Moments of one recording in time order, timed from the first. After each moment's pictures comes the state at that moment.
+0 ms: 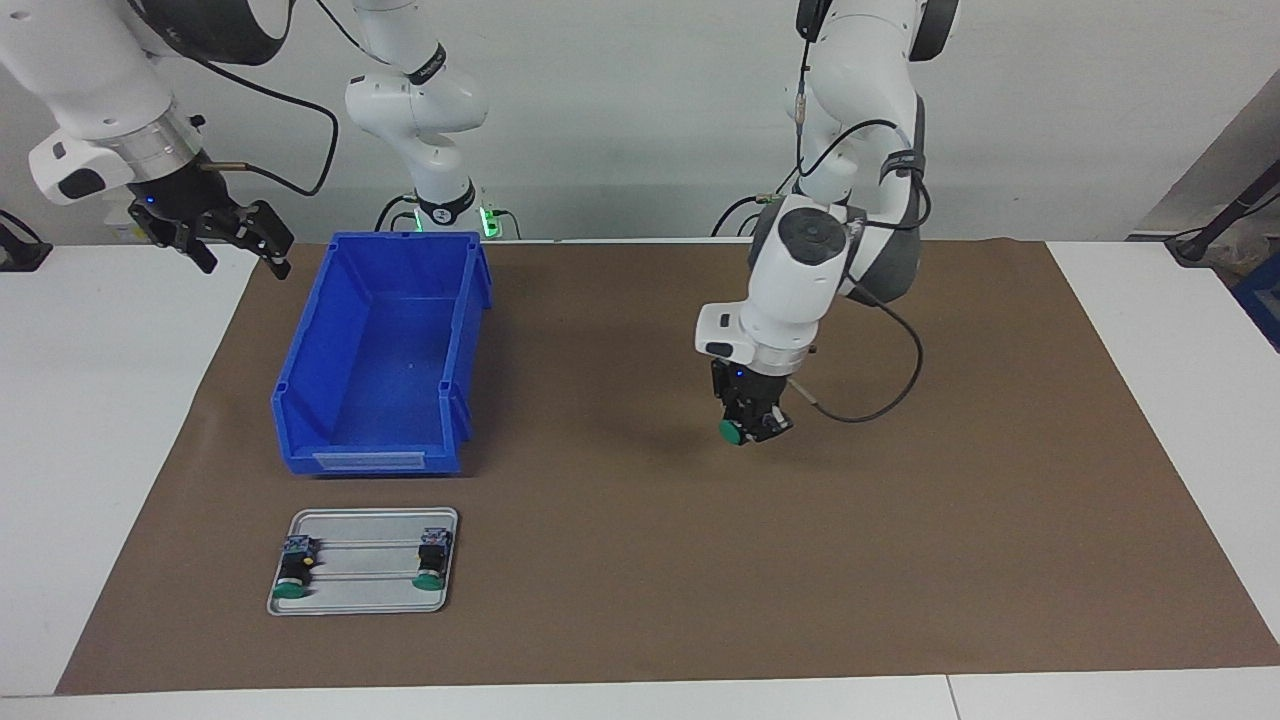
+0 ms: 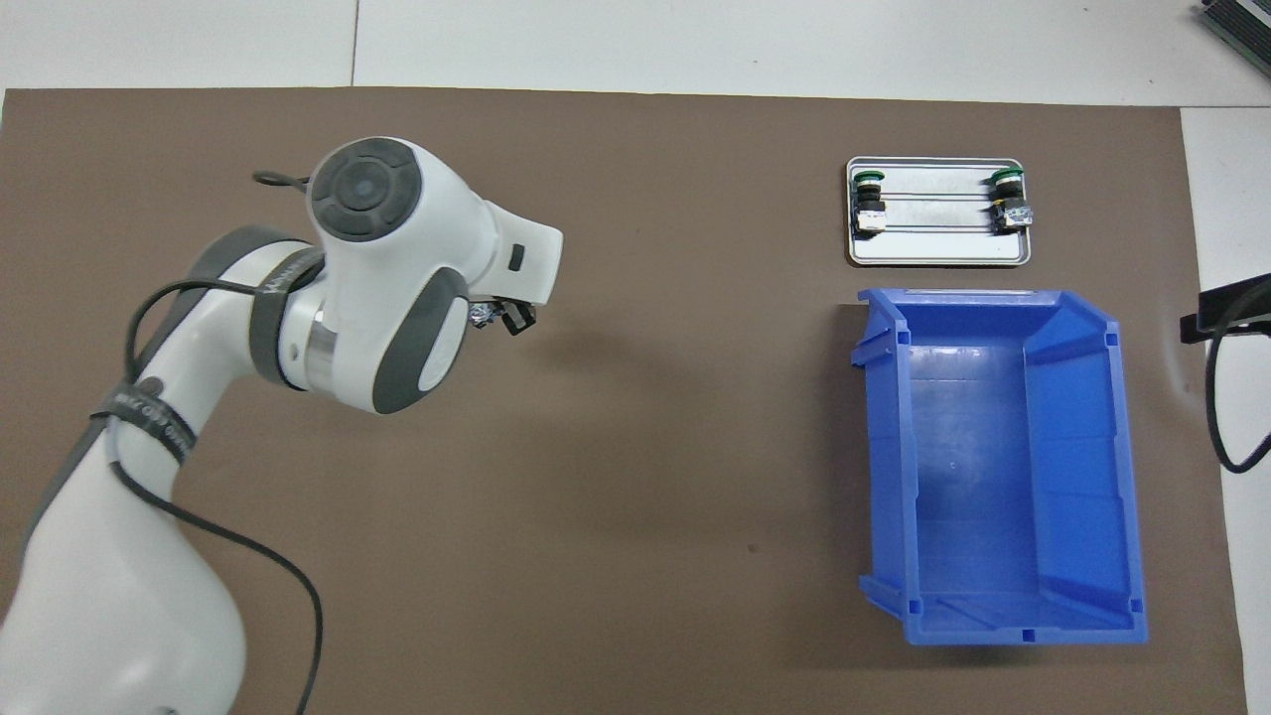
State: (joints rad) left arm -0.48 0.32 0.06 -1.69 -0.16 2.13 0.74; right arm 0.04 0.00 -0.19 -1.56 0.01 1.53 0.00
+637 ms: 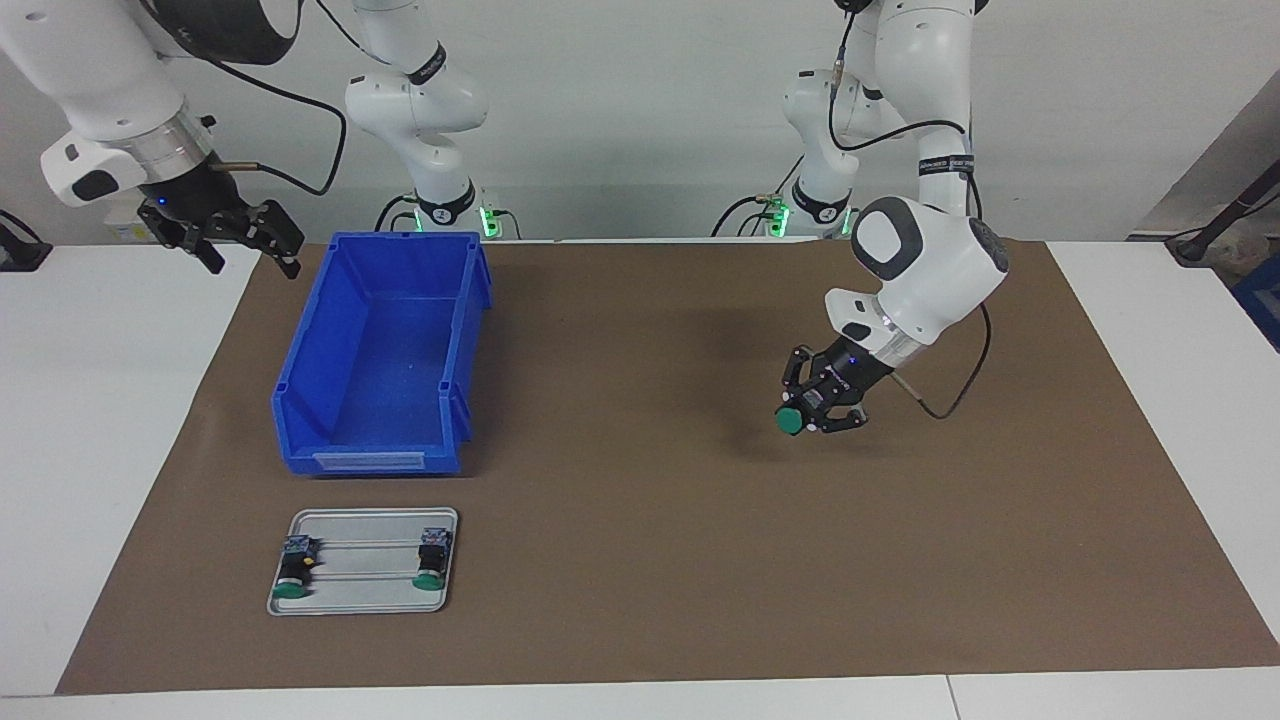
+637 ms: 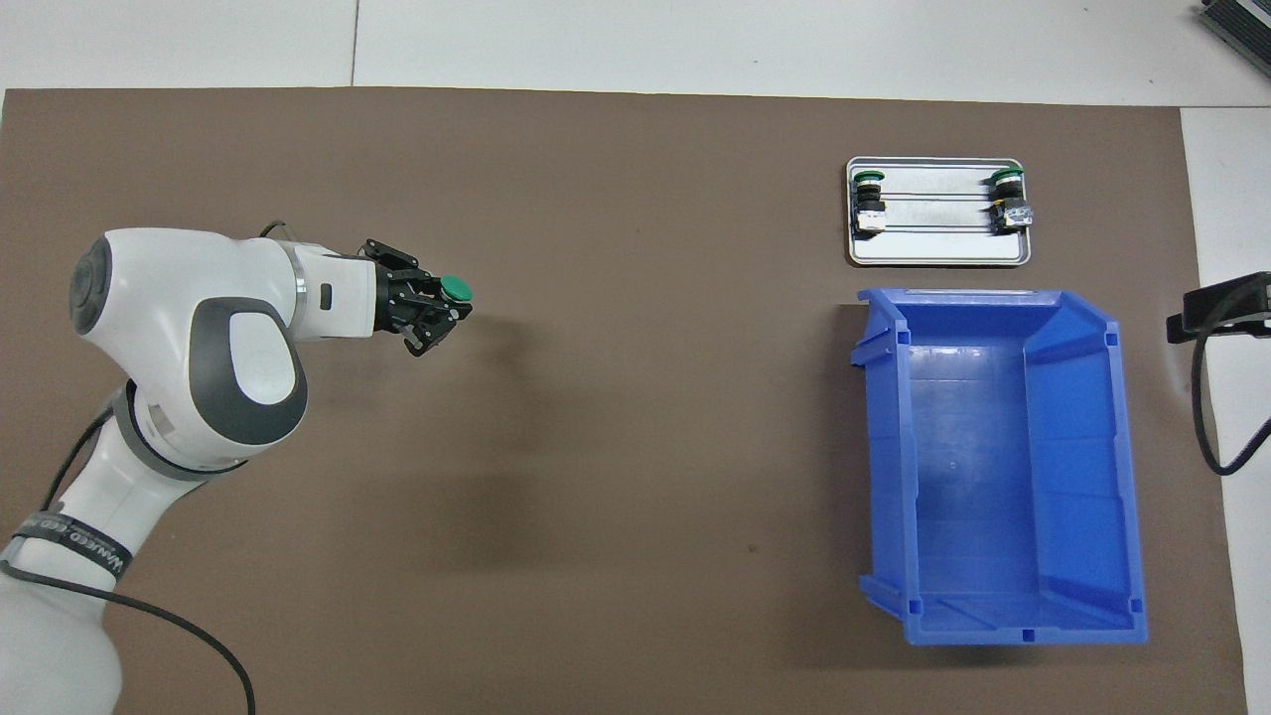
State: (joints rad) left arm -0.32 0.19 0.05 -2.03 -0.84 2.40 1.30; right arm 0.05 0.00 -0.18 -1.56 0.02 1.52 0.00
